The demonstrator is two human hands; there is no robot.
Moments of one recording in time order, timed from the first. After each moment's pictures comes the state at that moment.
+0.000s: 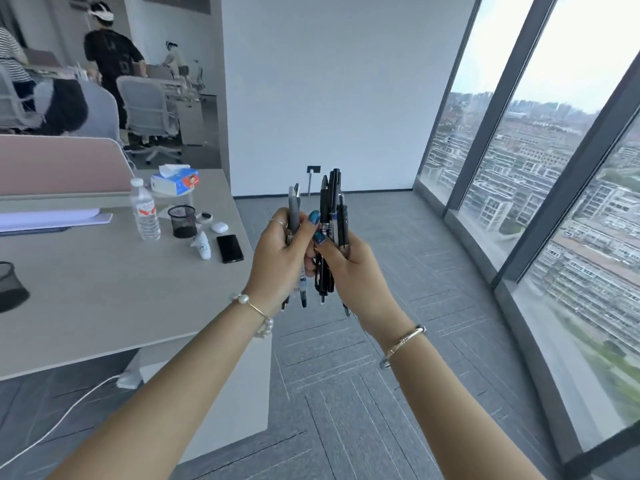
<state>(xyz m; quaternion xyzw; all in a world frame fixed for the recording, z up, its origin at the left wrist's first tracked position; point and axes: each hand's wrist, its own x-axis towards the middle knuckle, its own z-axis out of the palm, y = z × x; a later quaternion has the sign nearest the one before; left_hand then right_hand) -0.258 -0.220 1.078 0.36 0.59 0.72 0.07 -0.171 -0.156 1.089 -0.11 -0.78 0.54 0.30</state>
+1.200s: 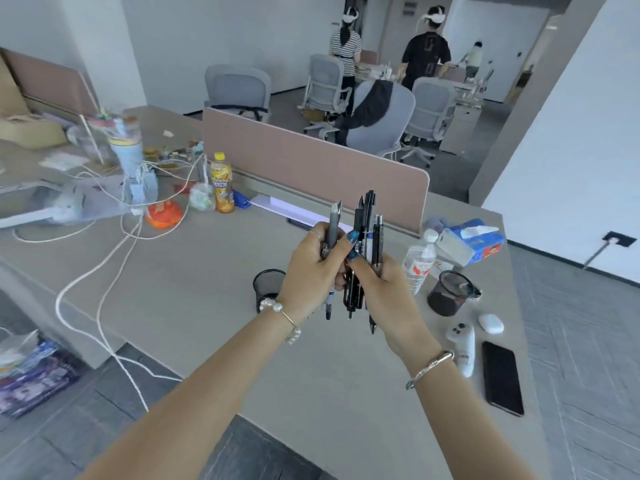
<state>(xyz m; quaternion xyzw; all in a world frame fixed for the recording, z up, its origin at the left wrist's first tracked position) -0.708 -0.440 1.035 0.08 0.70 0.70 -0.12 -0.688 -0.335 1.043 0.10 -0.75 0.65 0.04</state>
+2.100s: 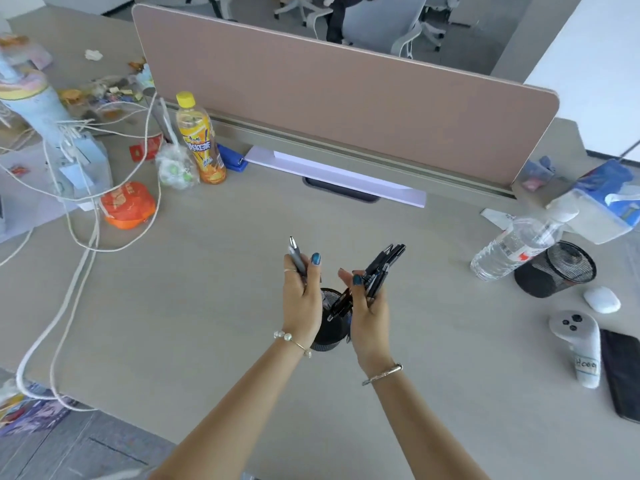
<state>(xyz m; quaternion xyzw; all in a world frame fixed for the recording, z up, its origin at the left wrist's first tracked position) -0.907 -0.555 0.858 -0.08 0.68 0.72 -0.09 -0.878 -0.471 0.851 -0.20 -0.67 0.71 0.04</state>
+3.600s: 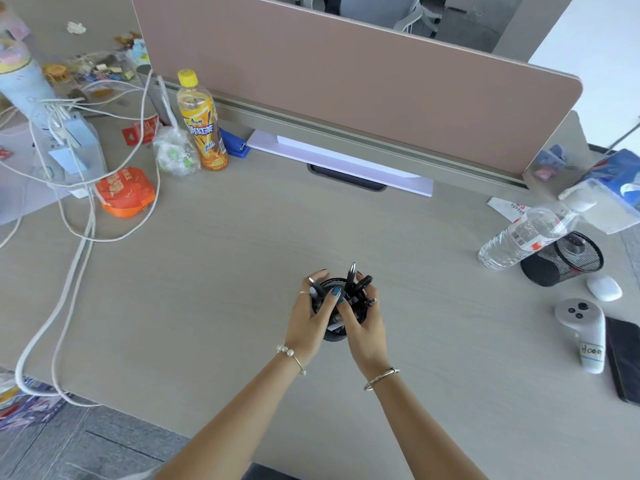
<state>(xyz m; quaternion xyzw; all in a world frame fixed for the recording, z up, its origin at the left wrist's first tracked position) -0.884 -0.587 0.799 -0.05 0.72 0.69 0.08 -0.861 -0.486 0.800 -0.16 -0.74 0.65 0.01</state>
